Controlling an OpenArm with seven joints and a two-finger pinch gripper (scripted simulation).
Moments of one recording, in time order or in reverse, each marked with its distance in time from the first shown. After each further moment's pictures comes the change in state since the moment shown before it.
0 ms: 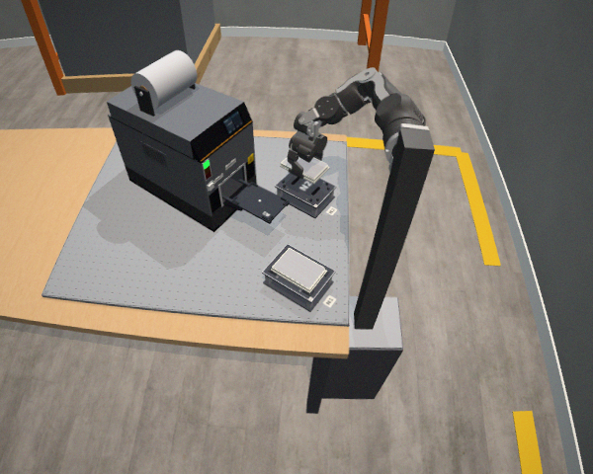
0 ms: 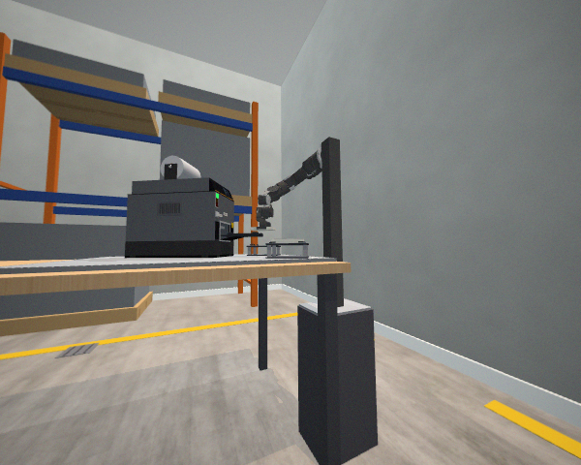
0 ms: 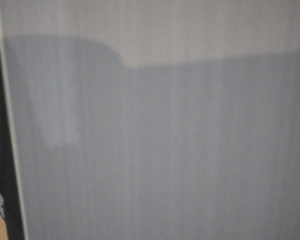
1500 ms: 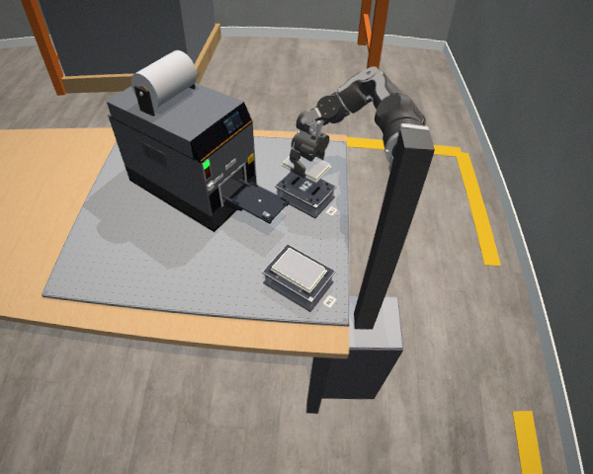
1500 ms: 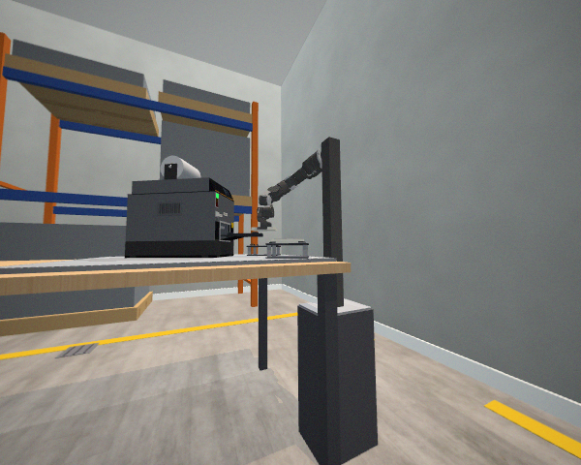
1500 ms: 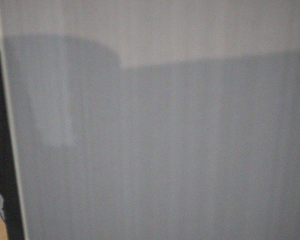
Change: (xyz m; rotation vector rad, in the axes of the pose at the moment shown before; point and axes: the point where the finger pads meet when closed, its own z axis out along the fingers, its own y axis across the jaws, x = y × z) arm 0.003 -0.007 0.001 -0.007 0.000 -0.007
